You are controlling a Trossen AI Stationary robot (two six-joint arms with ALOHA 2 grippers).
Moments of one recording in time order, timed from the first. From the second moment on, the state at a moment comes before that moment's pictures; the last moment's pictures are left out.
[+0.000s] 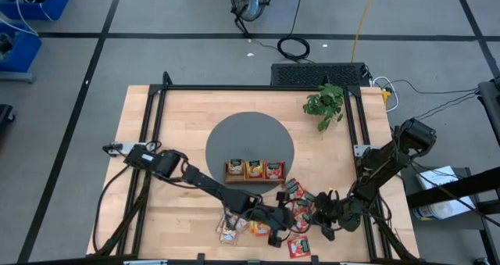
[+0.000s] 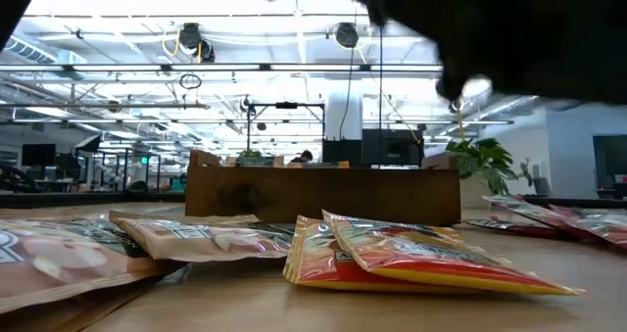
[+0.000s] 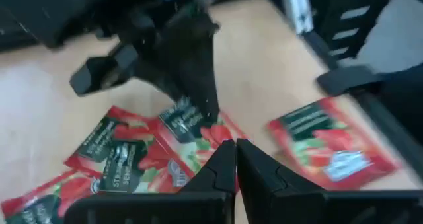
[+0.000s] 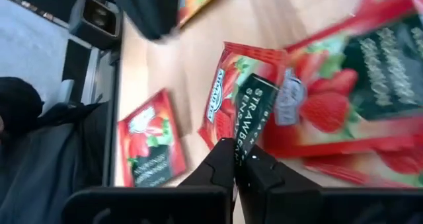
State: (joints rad) left arm -0.42 2.37 1.79 0.05 -0.18 -0.01; right arm 0.95 1.55 0.41 0.42 0.43 1.17
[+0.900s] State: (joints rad) left arm -0.68 1.89 1.29 -0.20 -0.82 -0.34; right arm 0.49 1.32 0.96 -0.66 0.21 0.48
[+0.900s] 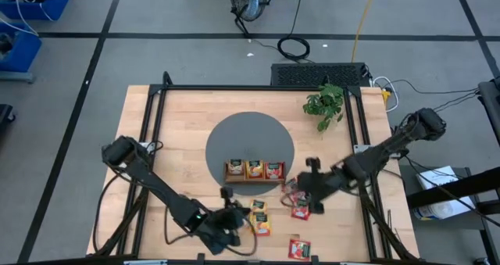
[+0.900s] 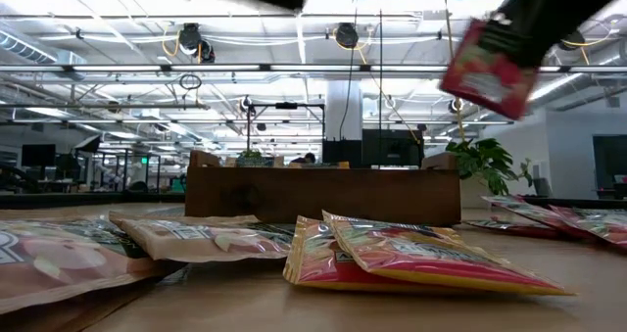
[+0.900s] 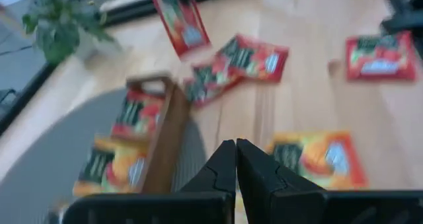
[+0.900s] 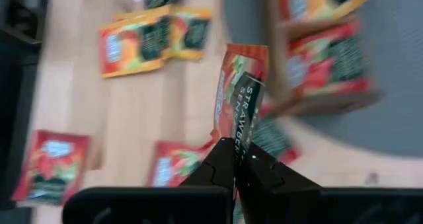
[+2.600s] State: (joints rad) left arm -0.69 1.75 0.99 0.07 -0.80 -0.37; right arm 0.11 1.78 1.37 -0.96 0.05 -0.12
